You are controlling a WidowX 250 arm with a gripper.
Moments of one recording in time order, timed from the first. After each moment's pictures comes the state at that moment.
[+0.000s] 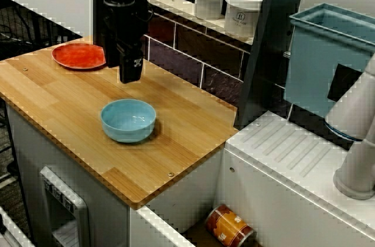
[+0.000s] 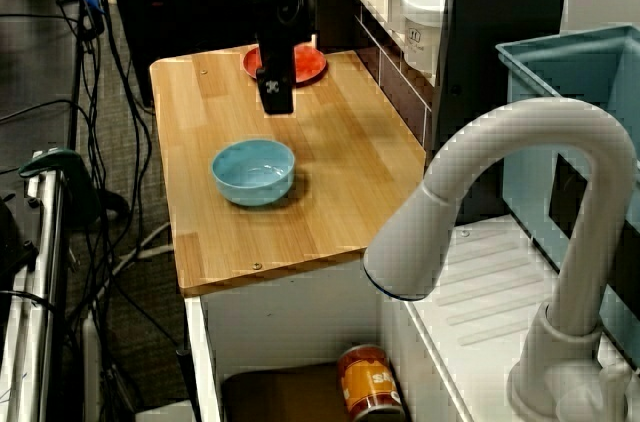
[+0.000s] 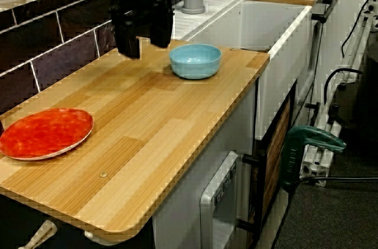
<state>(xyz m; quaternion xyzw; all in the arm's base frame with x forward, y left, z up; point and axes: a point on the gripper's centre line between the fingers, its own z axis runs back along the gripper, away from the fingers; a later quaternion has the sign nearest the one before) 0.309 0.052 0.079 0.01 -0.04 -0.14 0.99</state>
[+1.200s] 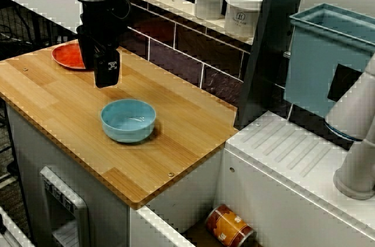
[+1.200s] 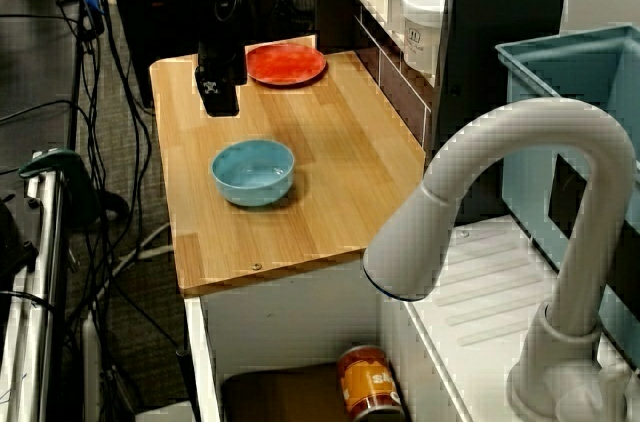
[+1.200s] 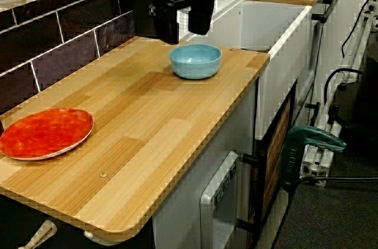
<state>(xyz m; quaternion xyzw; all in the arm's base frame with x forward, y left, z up) 0.259 0.043 0.089 0.02 -0.03 -0.15 0.99</state>
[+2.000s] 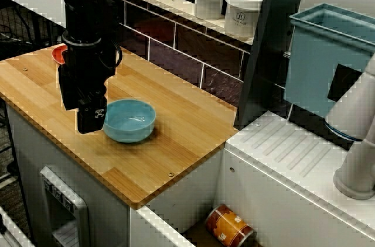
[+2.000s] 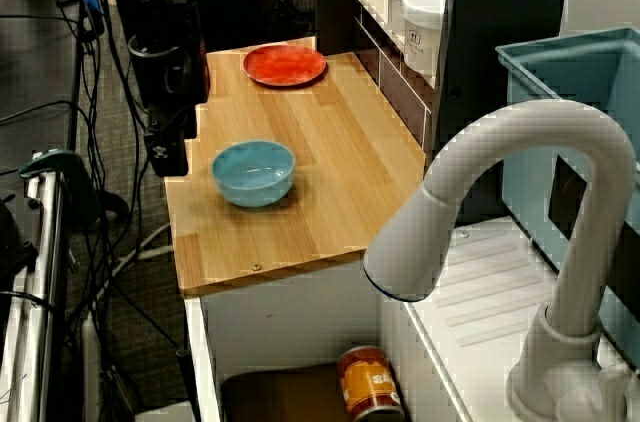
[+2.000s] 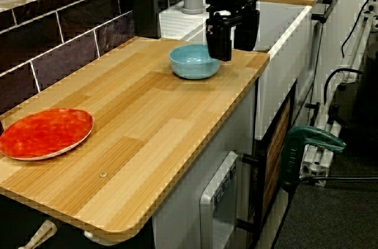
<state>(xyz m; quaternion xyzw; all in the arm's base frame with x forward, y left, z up) 0.205 0.005 0.065 0.04 0.00 -0.12 0.99</state>
